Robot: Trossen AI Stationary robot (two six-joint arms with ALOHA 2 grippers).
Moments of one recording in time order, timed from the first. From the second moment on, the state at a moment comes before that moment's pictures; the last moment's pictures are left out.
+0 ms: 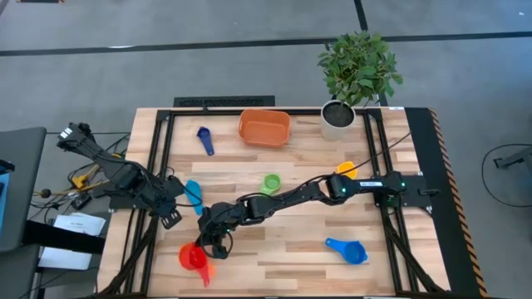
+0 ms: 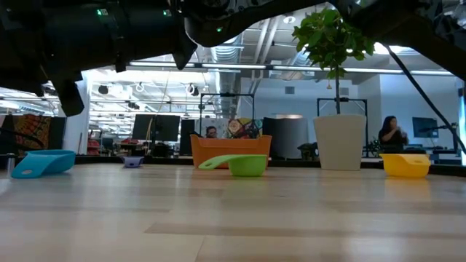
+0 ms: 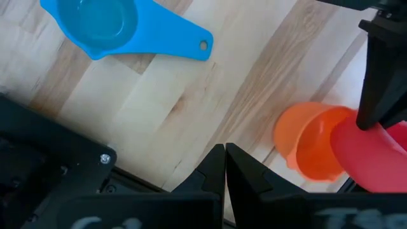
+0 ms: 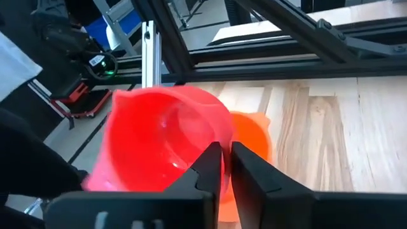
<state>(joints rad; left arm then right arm) -0.59 0.85 0.79 -1.10 -0.03 -1.25 0.21 2.69 2.33 0.03 -0.31 0.26</state>
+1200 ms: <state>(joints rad) -1.16 1.27 0.79 -0.28 -0.01 -1.50 0.23 2.36 2.35 -0.89 0.07 0.50</state>
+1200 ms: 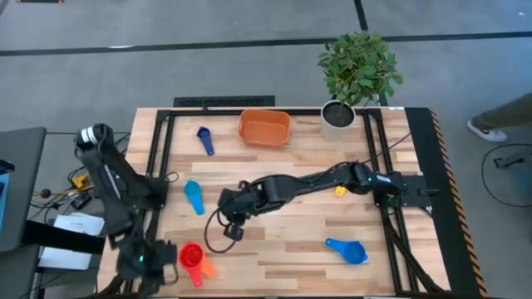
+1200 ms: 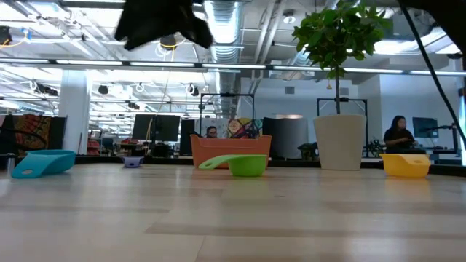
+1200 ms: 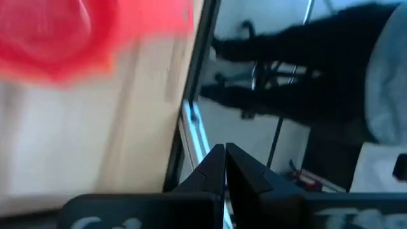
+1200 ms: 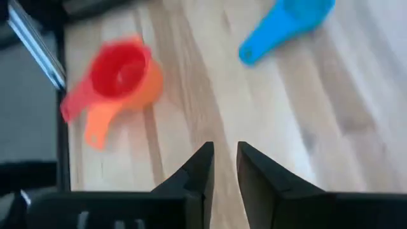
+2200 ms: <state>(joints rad) -1.00 1.61 0.79 -0.03 -0.17 -1.49 0.35 2.61 2.33 -0.48 -0.17 0.73</state>
